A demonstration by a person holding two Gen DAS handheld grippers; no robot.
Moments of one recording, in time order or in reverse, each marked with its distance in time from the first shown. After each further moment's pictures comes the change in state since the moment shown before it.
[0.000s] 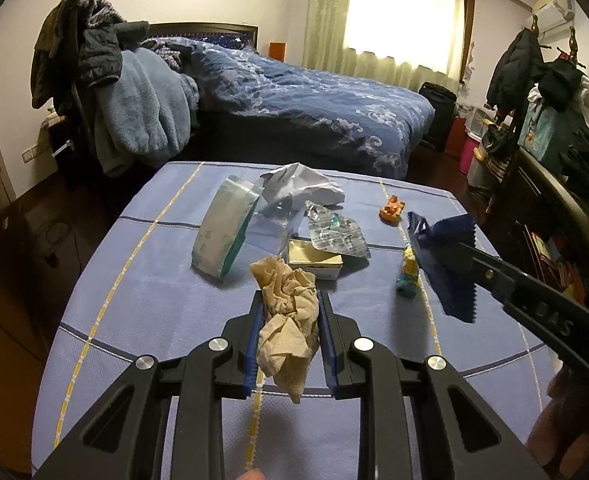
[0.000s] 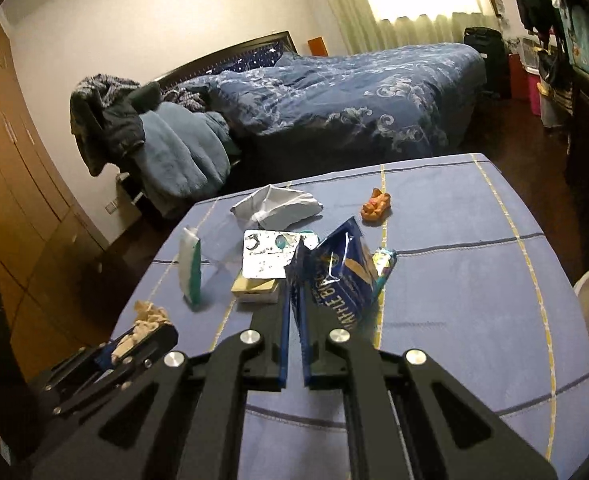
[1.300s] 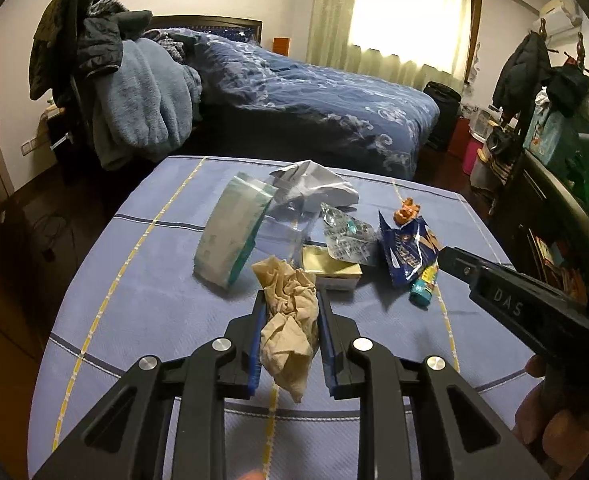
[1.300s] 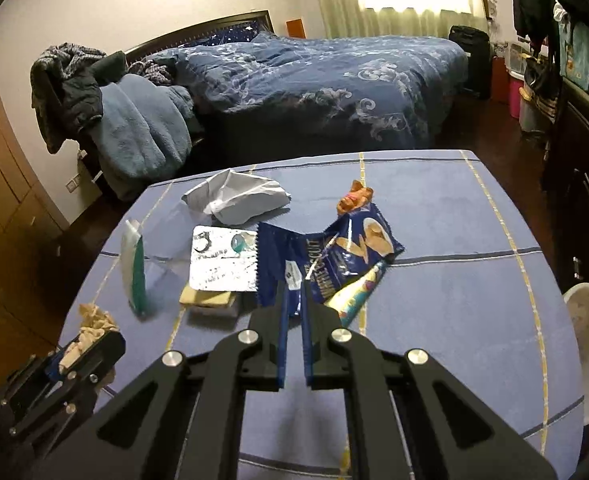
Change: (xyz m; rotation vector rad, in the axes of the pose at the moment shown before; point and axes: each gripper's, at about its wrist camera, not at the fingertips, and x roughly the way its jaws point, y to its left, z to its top) left arm 0.025 0.016 0.007 -0.017 0.020 -0.002; right arm 0.055 -0.001 0.011 -0.056 0.075 -0.169
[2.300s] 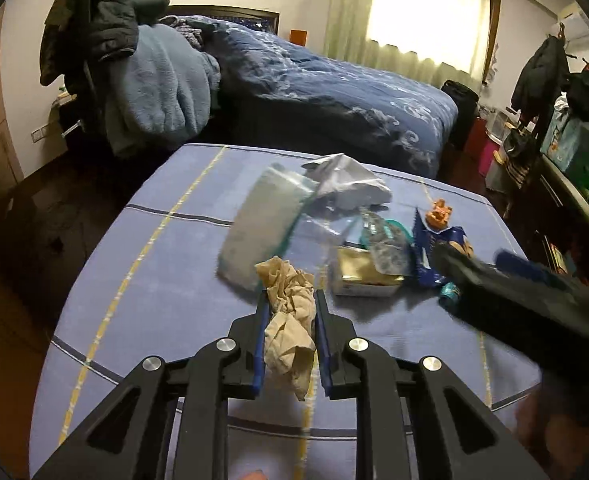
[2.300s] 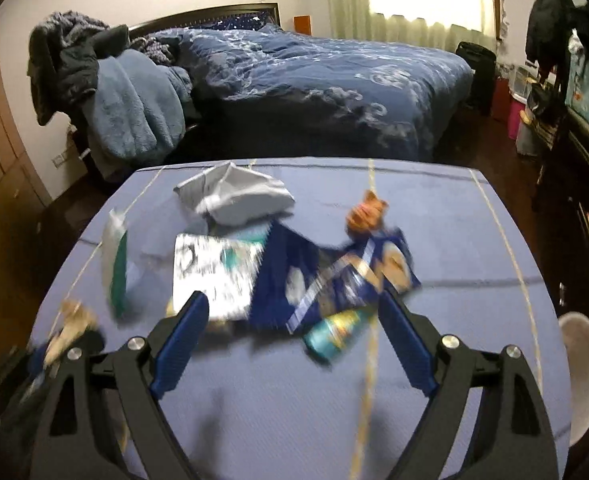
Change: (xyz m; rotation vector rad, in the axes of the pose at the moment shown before) left arm 0.023 0.025 0.005 -0.044 0.028 0.040; right arm 0.038 0.028 0.018 -0.091 0.020 -0.085
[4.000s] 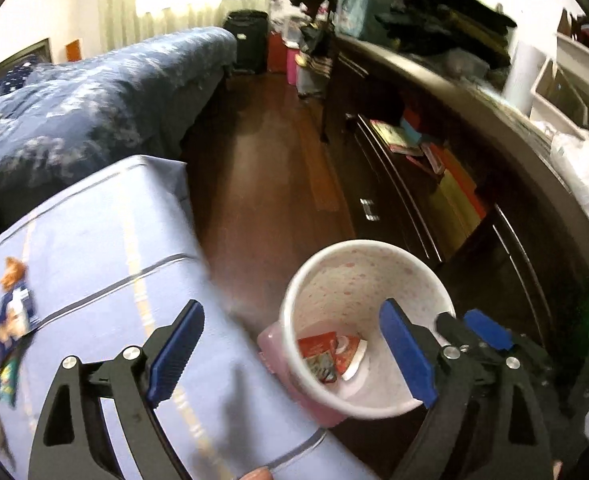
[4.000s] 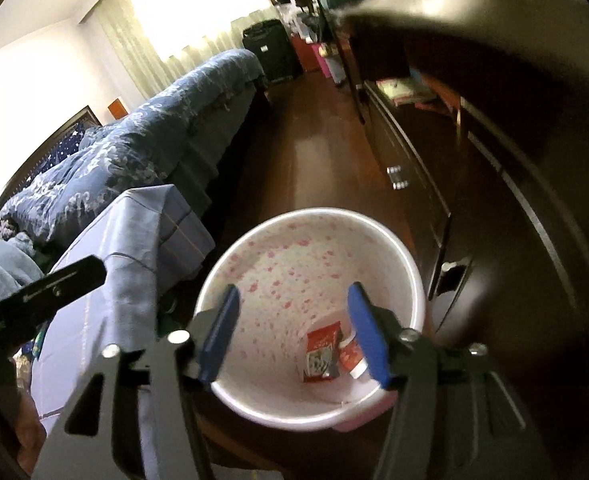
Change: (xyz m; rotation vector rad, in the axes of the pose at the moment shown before) left arm 0.024 -0.385 -0.029 0.521 0.160 -0.454; right arm -0.137 -0.378 -0.178 0.632 -0.120 -0.254
